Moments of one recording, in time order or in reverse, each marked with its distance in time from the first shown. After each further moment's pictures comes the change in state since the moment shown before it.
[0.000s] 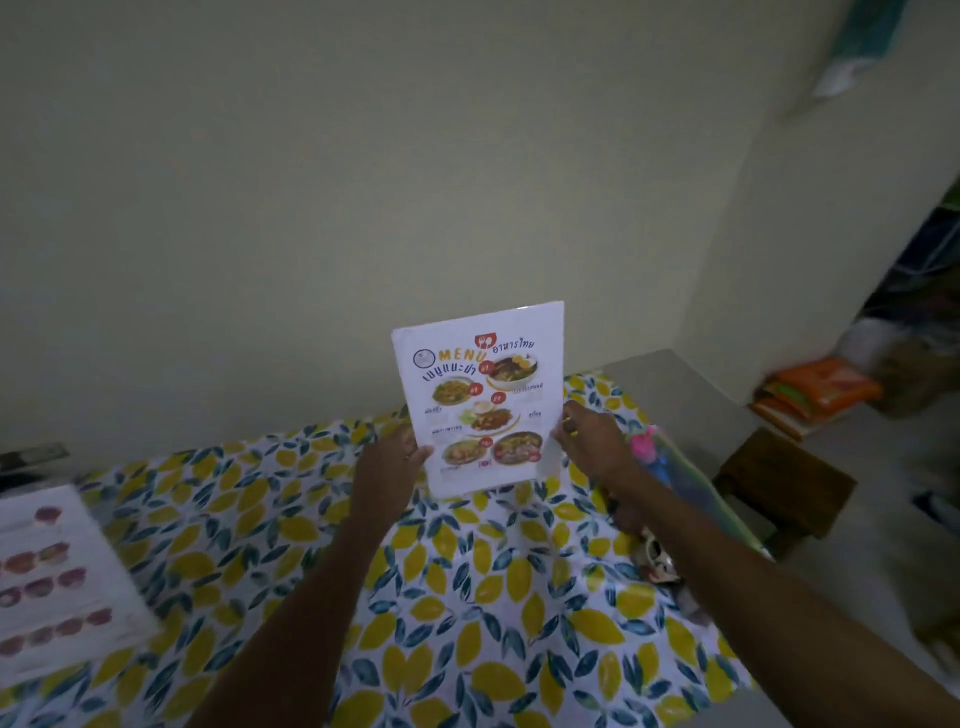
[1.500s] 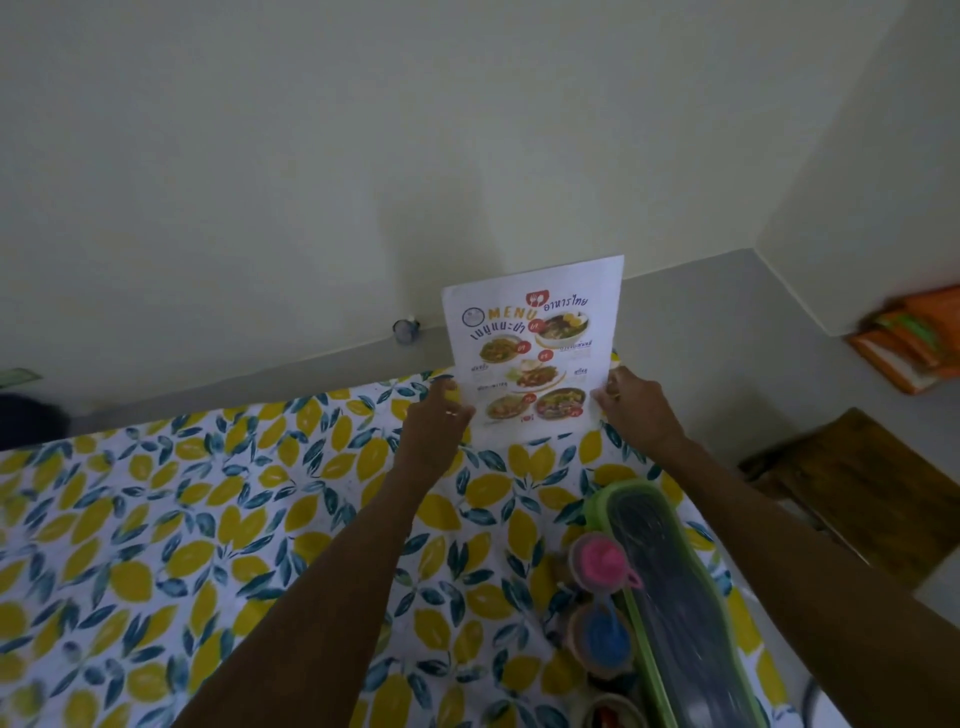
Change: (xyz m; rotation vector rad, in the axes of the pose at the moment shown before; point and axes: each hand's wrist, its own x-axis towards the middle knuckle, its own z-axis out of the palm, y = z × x) left_hand 0.248 0.027 0.317 0.026 -0.168 -0.384; right_hand 0.239 0.331 0.043 0.029 -0.226 0.297
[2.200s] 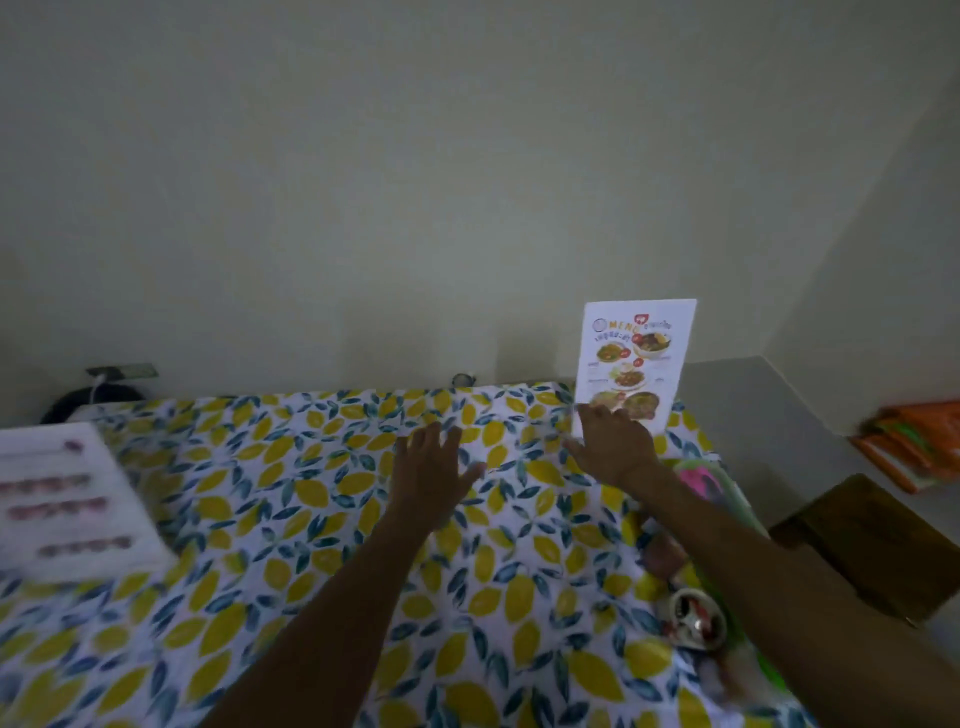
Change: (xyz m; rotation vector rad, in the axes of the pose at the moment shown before) left_hand -0.222 -0.120 -0.186 0.709 0.201 0.247; right_hand -0.229 -0.217 0.035 -0.567 -0.047 -0.260
